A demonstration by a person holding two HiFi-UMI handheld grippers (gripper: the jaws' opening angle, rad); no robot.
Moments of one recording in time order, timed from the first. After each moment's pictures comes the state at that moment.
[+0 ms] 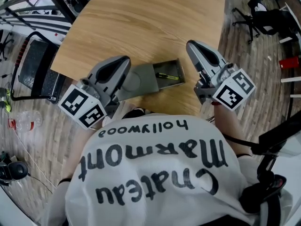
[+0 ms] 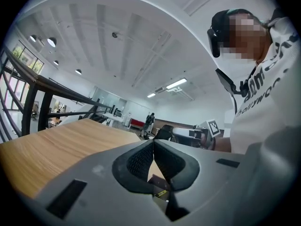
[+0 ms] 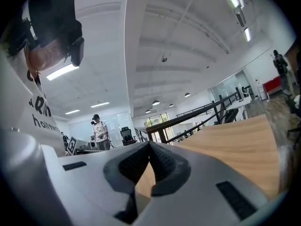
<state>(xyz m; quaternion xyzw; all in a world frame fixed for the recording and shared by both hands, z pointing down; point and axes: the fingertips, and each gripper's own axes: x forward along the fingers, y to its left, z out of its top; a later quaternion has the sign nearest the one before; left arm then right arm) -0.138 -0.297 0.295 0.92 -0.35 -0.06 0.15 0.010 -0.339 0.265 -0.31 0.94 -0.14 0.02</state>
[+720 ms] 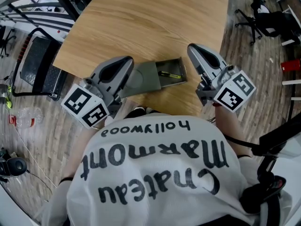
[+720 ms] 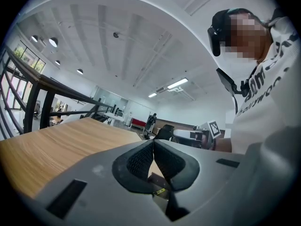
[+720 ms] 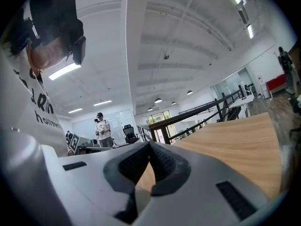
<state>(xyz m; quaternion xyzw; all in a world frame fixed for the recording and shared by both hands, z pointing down) -0.140 -0.295 0.302 0.92 -0.35 -0.06 0.16 0.005 -0.334 0.277 -0.29 0.95 -0.14 0.00</state>
